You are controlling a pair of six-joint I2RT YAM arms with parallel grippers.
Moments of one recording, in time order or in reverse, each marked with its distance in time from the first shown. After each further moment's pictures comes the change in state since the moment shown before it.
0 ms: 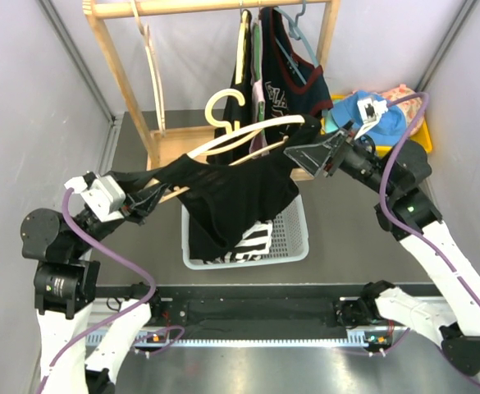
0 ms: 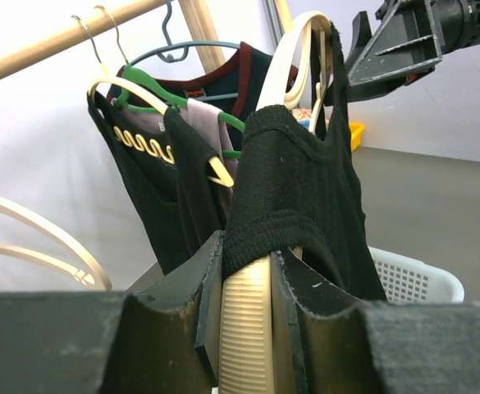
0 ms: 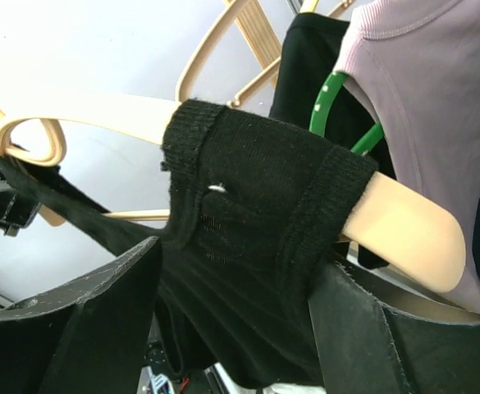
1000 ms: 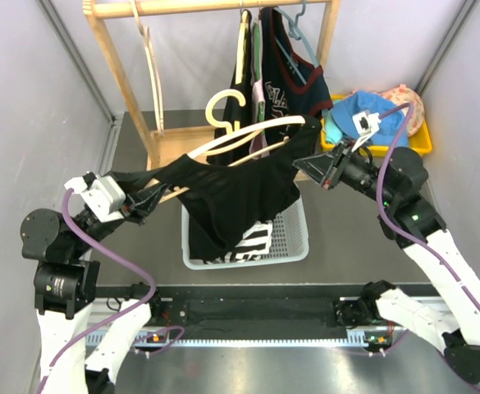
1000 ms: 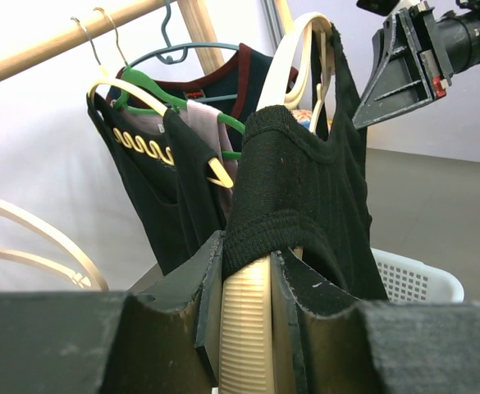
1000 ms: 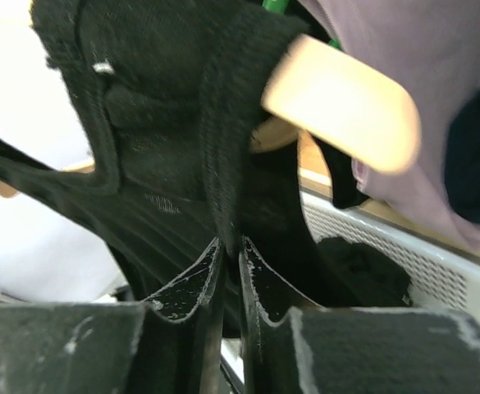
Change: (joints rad) left arm 0.000 0.000 -0.002 0.004 0.002 0.000; right arm 0.002 -0.064 -0.057 -0.159 0.031 -0.047
